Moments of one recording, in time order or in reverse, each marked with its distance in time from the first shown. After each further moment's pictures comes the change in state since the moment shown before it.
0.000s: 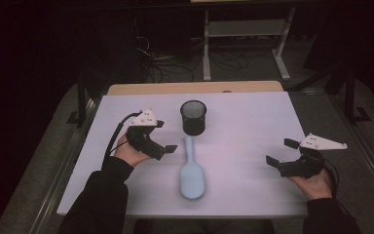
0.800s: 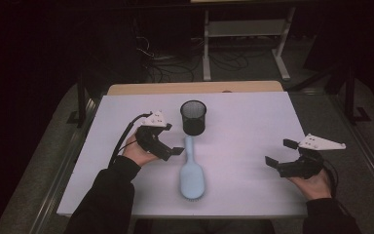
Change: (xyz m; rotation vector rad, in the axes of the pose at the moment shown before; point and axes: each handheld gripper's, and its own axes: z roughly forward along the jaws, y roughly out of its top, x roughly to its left) left arm 0.000 0.001 0.025 0.041 -0.053 0.002; right arm 0.001 0.000 0.001 0.008 0.006 -0.004
